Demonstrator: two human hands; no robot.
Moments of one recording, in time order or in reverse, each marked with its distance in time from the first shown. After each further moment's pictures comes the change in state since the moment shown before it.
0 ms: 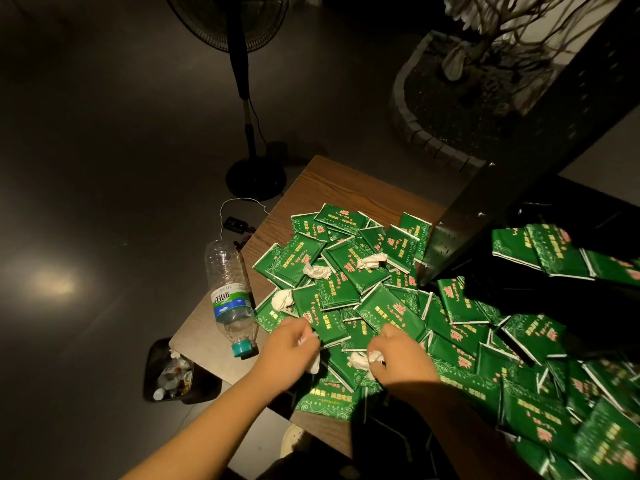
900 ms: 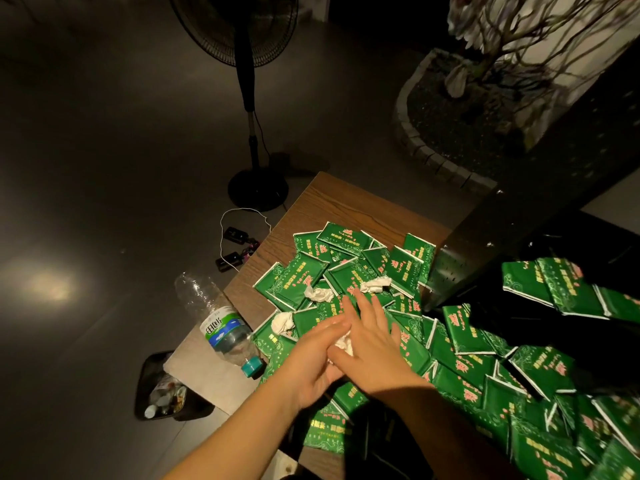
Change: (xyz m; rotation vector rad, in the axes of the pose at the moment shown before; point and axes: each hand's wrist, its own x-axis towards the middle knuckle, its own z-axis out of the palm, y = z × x) left_hand 0.029 0.055 0.012 -1.148 -0.229 -0.416; right_hand 0.040 -0.053 -0.039 0.146 -0.076 -0.024
